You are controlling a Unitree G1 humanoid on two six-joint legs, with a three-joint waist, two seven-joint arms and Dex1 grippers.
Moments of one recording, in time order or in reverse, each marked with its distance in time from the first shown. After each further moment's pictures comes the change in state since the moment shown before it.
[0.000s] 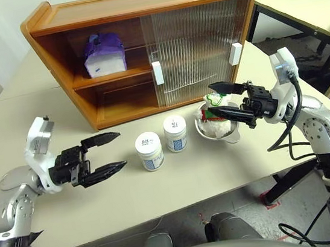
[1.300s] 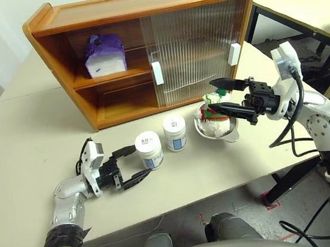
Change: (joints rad) left arm -0.180 -0.272 -0.201 0.595 0.318 -0.615 0.045; right arm -0.020 -0.022 -0.012 -0.032 0.005 0.040 -0.027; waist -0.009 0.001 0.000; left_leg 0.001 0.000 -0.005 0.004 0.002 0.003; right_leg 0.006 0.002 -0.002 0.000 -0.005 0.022
